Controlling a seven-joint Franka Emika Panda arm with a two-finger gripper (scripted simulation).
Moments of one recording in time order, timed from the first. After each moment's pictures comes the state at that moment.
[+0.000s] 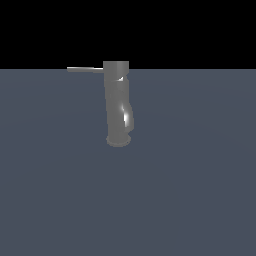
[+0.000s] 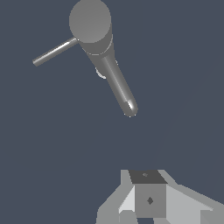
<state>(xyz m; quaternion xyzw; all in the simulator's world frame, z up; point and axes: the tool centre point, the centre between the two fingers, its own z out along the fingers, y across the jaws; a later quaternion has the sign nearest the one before) -0.164 0.036 0.469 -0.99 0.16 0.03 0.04</state>
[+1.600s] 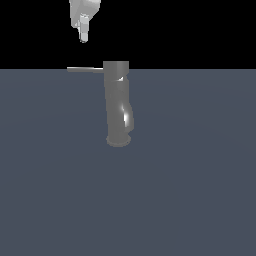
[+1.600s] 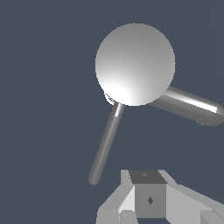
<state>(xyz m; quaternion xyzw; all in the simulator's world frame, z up) 0.021 0.120 0.363 -0.85 0.52 0.04 0.02</state>
